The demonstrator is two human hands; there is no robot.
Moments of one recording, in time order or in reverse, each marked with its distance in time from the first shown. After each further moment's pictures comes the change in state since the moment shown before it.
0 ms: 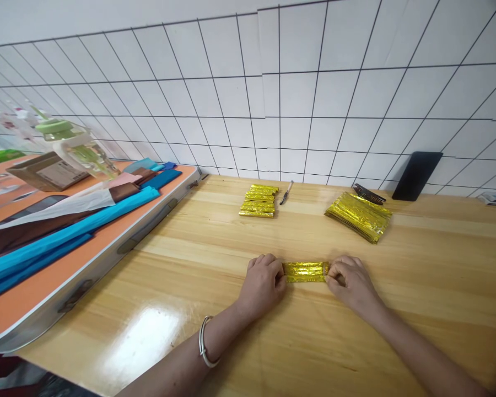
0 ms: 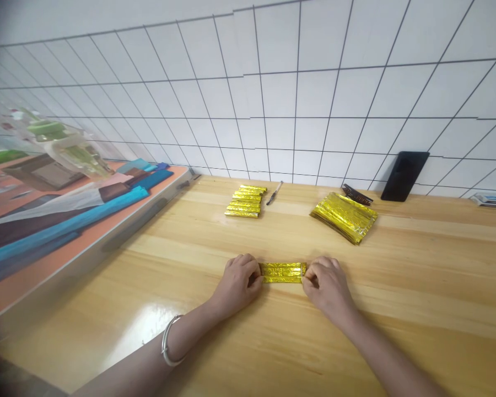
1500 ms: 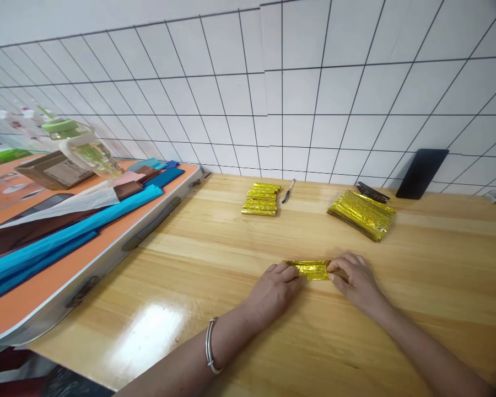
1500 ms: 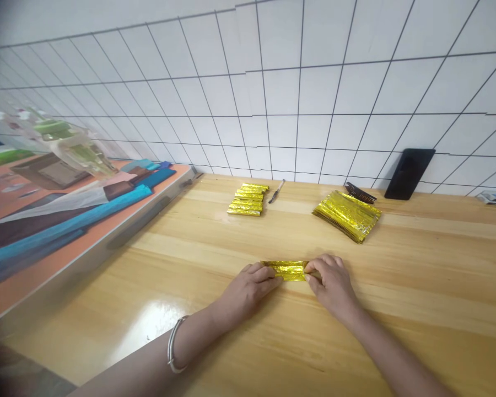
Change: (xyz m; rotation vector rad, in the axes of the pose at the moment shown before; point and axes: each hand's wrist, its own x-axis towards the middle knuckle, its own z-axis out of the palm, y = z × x) left_hand -0.007 0.007 -0.004 0.058 -0.181 0.433; right_hand -0.002 0.012 0.003 0.034 -0.036 -0.033
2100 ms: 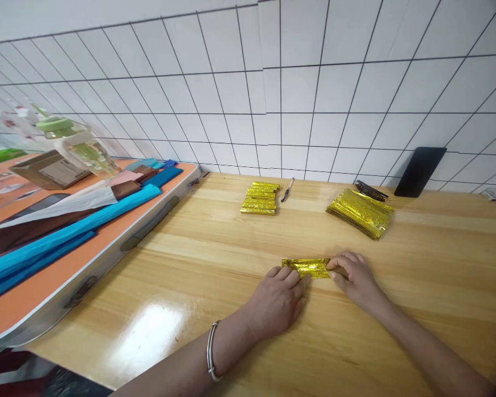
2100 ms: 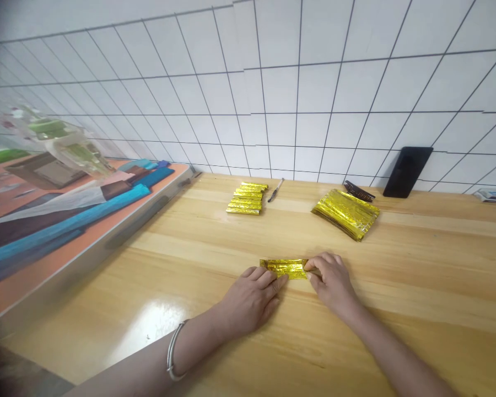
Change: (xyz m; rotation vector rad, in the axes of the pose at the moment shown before) left_hand -0.003 0.022 -0.003 0.115 -0.036 -0.054; right_hand 0.000 -0.001 -0.003 0.019 -0.010 0.008
